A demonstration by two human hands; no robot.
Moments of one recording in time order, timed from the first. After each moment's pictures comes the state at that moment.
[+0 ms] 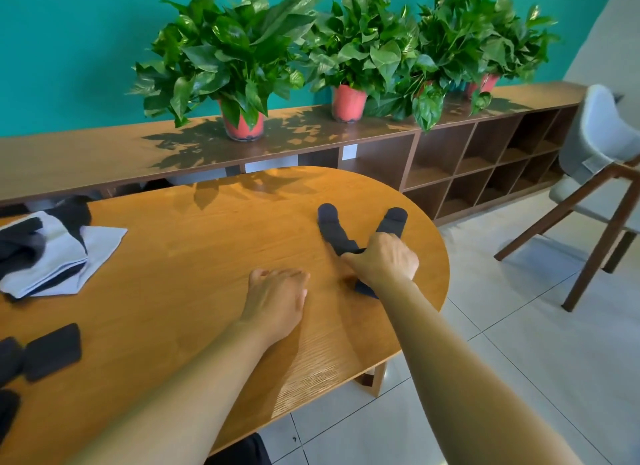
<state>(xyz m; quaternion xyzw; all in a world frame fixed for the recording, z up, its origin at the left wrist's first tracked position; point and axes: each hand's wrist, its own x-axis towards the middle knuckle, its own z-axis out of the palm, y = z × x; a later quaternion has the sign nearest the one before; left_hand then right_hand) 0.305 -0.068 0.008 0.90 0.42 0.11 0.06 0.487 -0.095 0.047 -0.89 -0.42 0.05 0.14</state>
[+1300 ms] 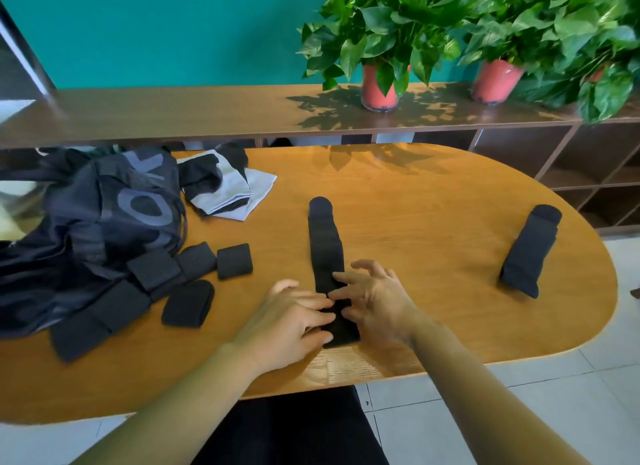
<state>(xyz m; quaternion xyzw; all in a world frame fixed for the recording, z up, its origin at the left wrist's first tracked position) 0.087 -0.110 -0.033 0.91 0.37 0.15 0.11 0.296 -0.104 -0.021 -0.55 -0.81 0.16 0.13</state>
